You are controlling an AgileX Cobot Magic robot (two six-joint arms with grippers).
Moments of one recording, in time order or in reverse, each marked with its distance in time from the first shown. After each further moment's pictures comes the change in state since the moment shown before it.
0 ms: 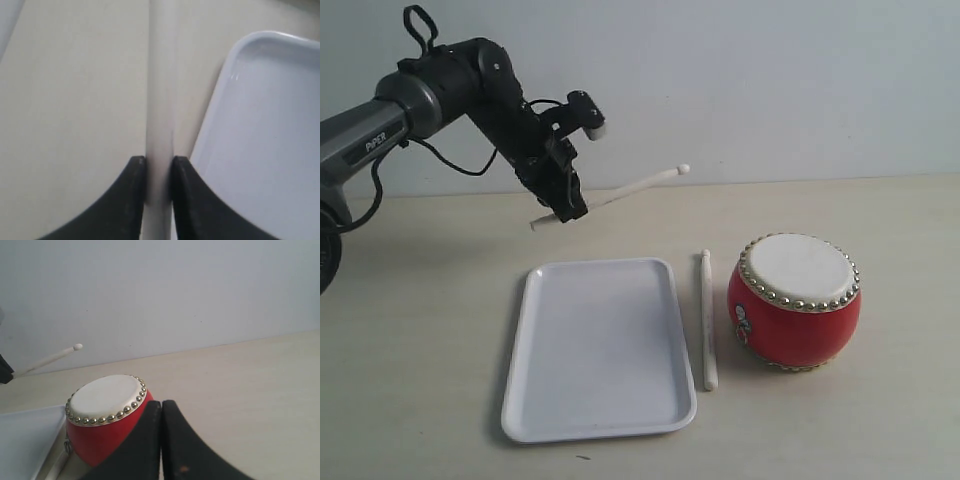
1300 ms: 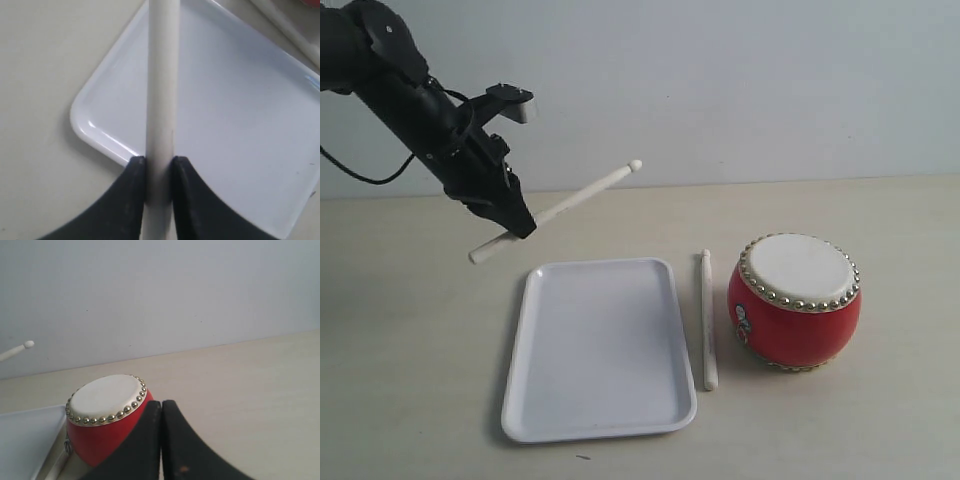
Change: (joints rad) left arm 0.083 -0.439 0.658 -0.148 -0.034 -0.105; right arm 0.000 0.000 0.000 0.000 0.000 0.000
